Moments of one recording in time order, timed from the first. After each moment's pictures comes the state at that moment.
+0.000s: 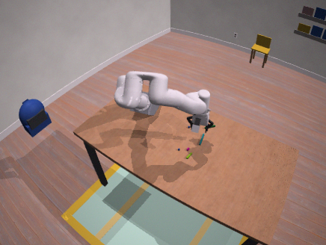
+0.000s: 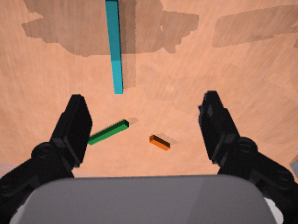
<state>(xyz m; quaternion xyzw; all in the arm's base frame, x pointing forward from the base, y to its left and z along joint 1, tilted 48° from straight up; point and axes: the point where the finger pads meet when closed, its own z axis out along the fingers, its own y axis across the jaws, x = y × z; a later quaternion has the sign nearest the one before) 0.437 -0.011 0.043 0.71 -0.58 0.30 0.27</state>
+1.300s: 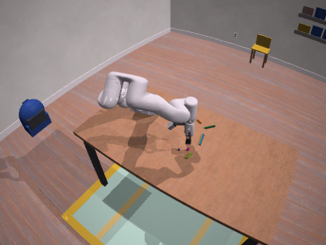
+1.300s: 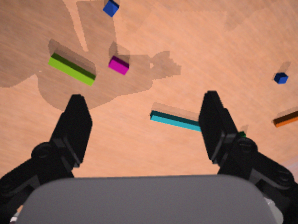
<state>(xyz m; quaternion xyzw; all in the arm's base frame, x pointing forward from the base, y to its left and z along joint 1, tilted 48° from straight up) 0.398 -0.079 0.112 0.24 -0.89 0.40 0.04</state>
